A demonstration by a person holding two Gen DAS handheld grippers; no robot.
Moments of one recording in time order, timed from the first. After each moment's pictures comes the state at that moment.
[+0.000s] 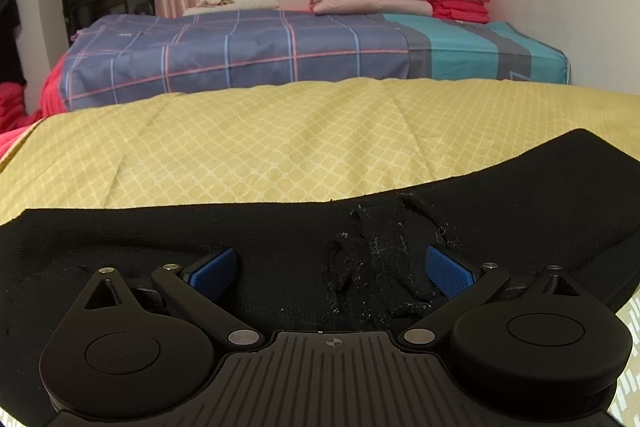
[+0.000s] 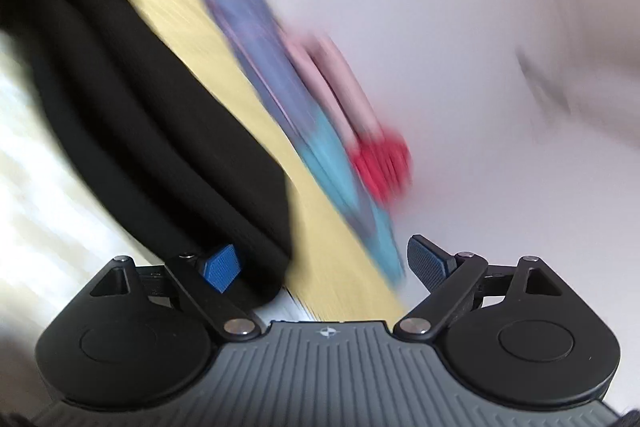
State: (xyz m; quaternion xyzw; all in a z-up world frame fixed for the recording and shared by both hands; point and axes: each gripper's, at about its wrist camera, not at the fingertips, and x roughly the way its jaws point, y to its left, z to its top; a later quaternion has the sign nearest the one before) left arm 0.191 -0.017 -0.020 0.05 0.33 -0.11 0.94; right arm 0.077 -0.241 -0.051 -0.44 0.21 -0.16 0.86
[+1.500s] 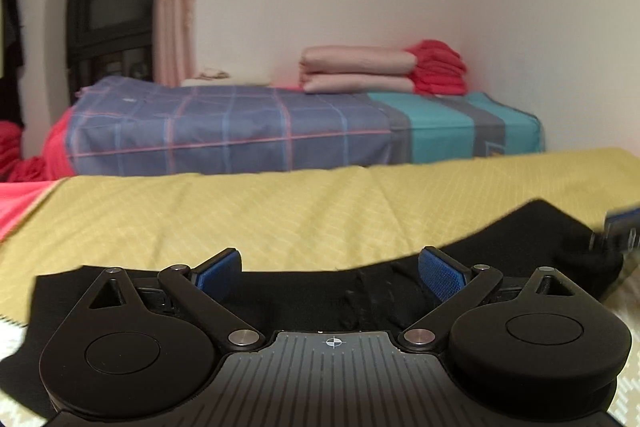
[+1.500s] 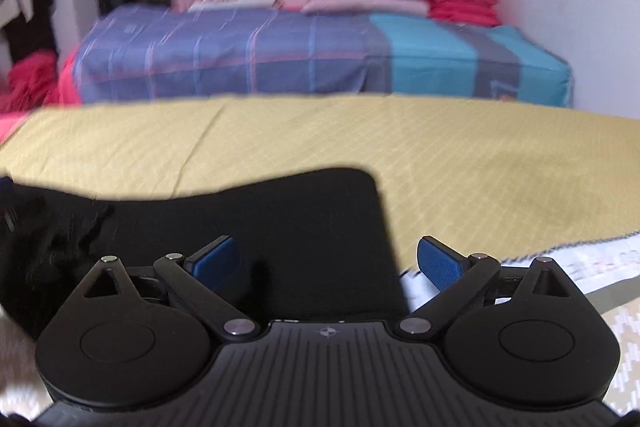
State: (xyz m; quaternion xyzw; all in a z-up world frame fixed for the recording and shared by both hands) left arm 0.144 0.015 0.029 0.02 0.22 -0.13 0.97; right arm 0.143 -0.299 0.019 0.01 0.36 0.00 0.93
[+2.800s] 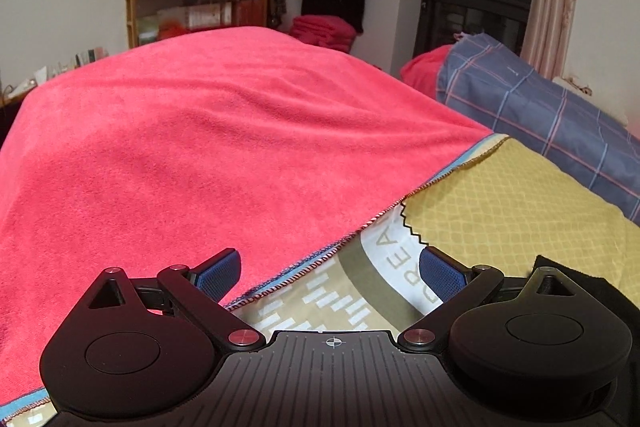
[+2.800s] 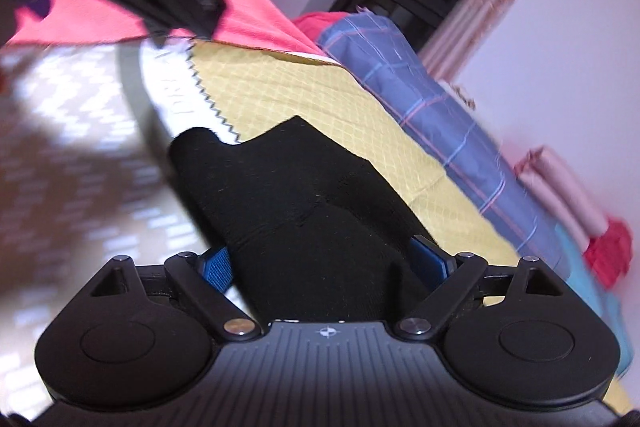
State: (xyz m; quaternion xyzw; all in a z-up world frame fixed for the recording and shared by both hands) left arm 0.101 0.253 0.036 -0.14 0.27 0.34 0.89; right arm 0.115 0.097 -0.024 -0.31 0.22 0.20 0.90
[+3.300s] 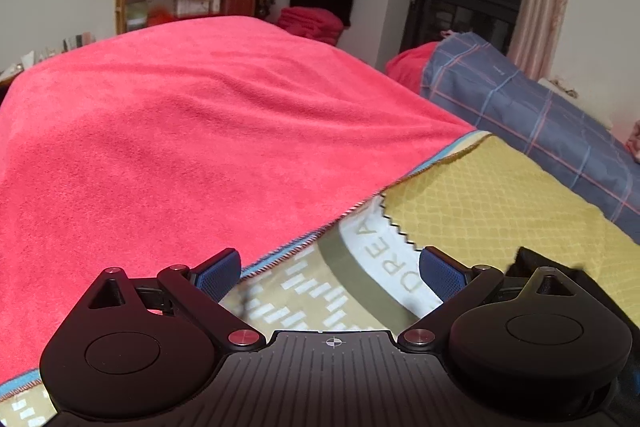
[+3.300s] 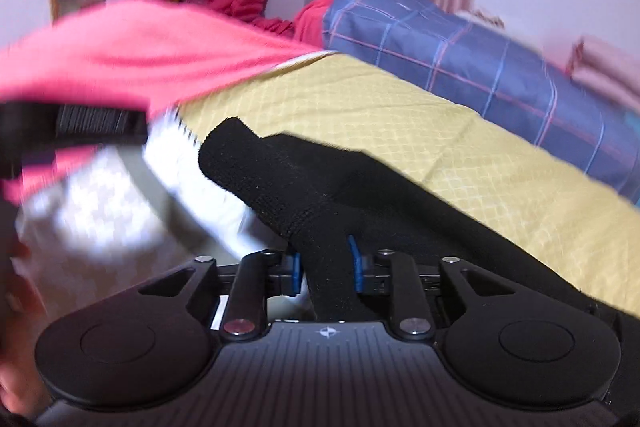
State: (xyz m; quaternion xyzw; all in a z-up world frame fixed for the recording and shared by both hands) left arm 0.098 0.245 0.036 -0.16 0.27 0.31 0.90; right arm 0.148 0.050 0.019 -0.10 0.33 0.26 0.90
